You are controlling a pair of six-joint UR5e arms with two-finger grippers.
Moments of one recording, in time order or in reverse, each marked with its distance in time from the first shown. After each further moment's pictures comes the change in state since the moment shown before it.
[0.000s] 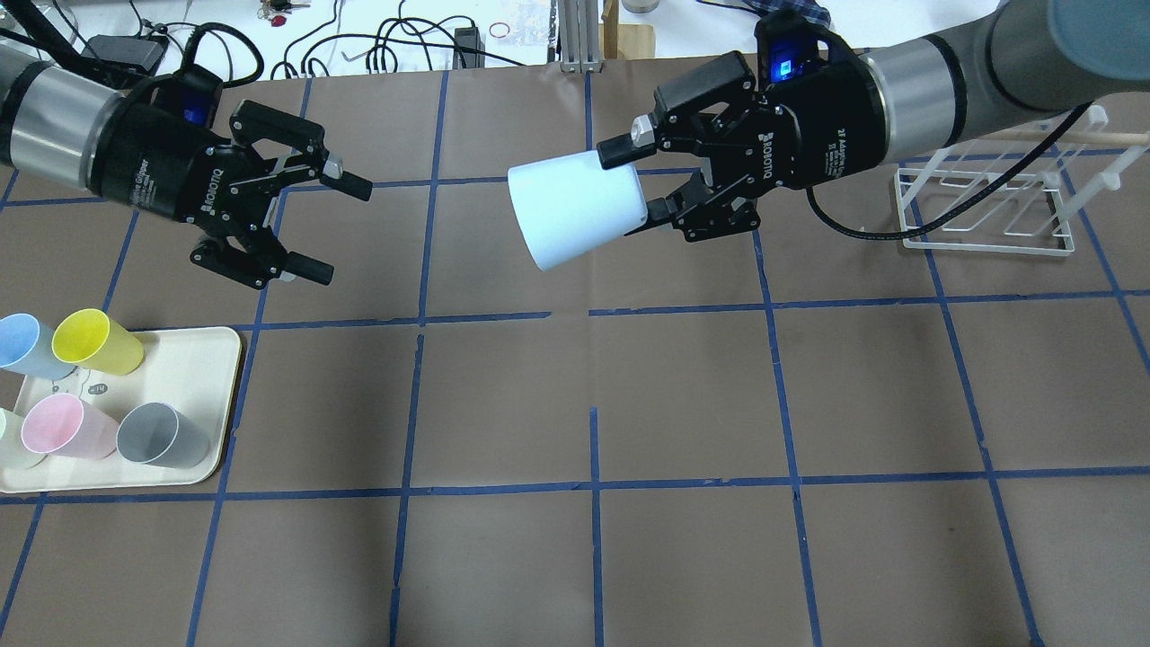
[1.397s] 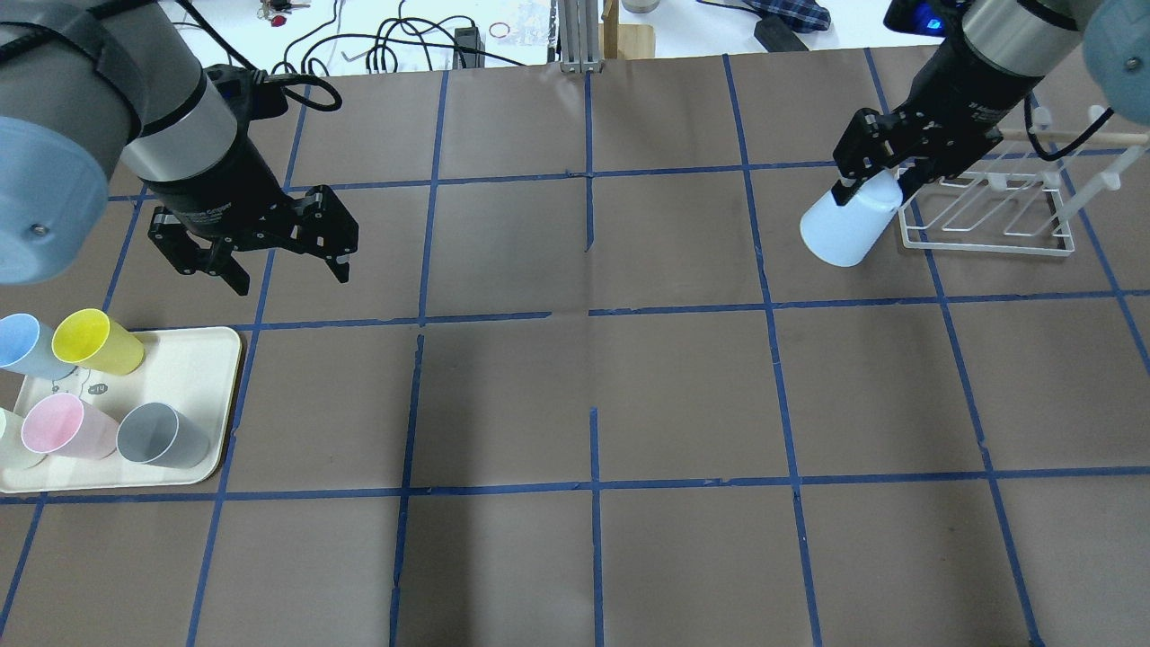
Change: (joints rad) left arm -0.279 0.035 -0.047 0.445 0.722 -0.249; right arm -0.102 0.038 0.003 -0.873 -0.985 0.379
